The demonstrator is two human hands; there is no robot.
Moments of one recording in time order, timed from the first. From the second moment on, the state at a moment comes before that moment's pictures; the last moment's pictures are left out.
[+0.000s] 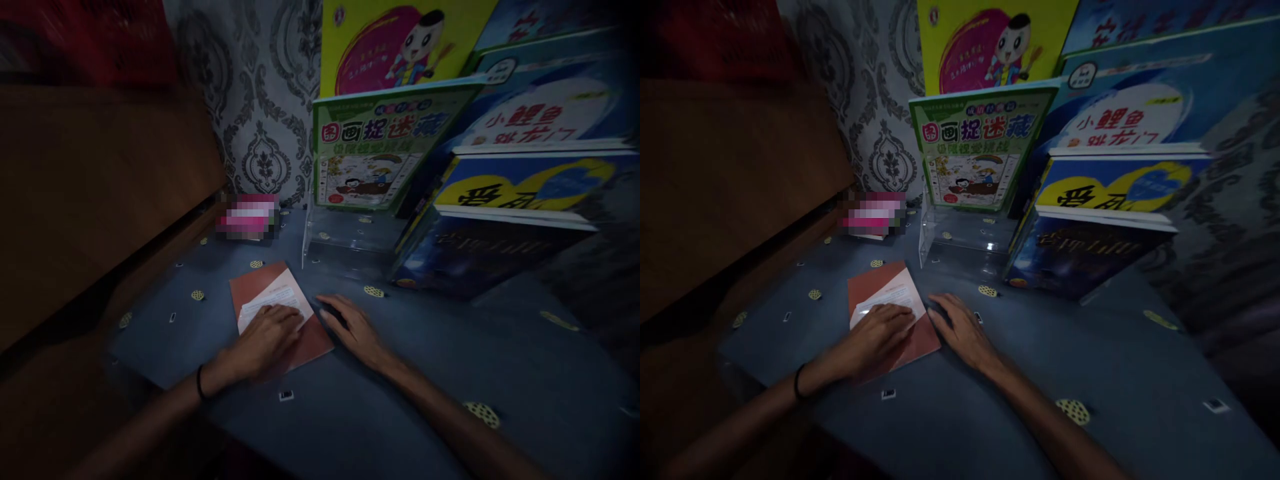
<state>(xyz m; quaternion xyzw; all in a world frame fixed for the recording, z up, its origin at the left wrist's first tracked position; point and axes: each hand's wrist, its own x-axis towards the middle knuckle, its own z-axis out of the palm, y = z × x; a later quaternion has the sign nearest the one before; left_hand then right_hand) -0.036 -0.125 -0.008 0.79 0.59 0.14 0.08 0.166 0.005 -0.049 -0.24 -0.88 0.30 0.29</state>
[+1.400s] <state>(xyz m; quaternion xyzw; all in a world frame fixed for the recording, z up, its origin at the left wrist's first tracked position) -0.077 -0.146 -0.035 0.70 0.70 0.13 -0.09 0.187 -0.035 -0.039 -0.41 -0.90 0.11 0.09</state>
